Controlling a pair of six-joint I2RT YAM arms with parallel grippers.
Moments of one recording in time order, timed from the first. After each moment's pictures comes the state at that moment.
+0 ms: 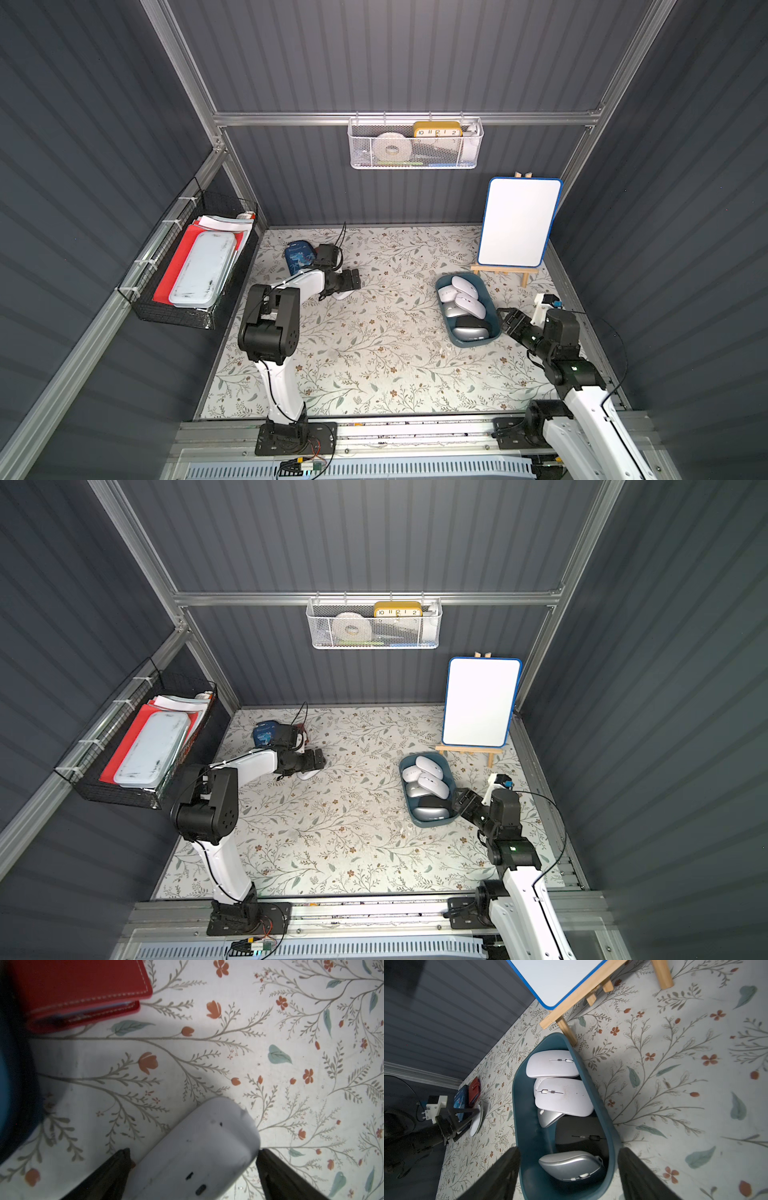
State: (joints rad) left arm -0.19 1.93 1.21 -0.29 0.18 -0.24; right arm -0.03 0.62 0.40 -0.34 -0.22 0.65
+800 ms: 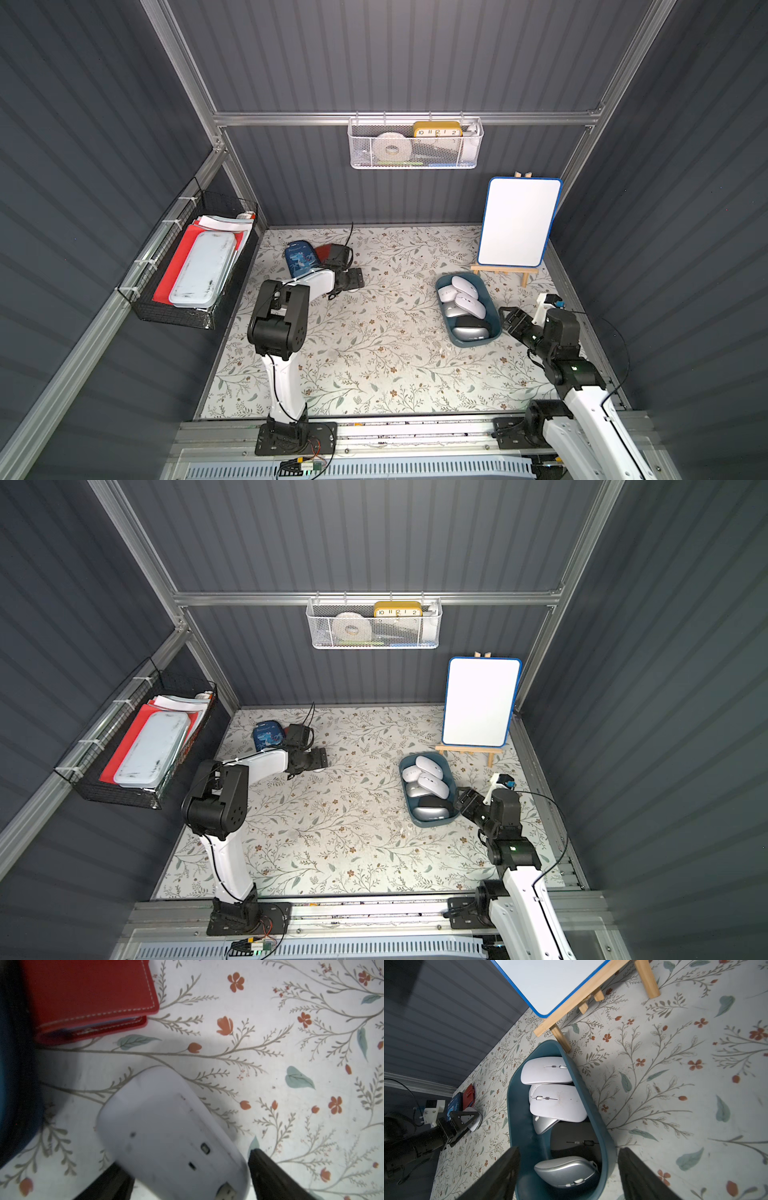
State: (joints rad) left arm -0.27 2.02 1.29 -0.27 -0.02 -0.33; right arm -0.03 0.62 0.40 -0.34 -0.18 0.66
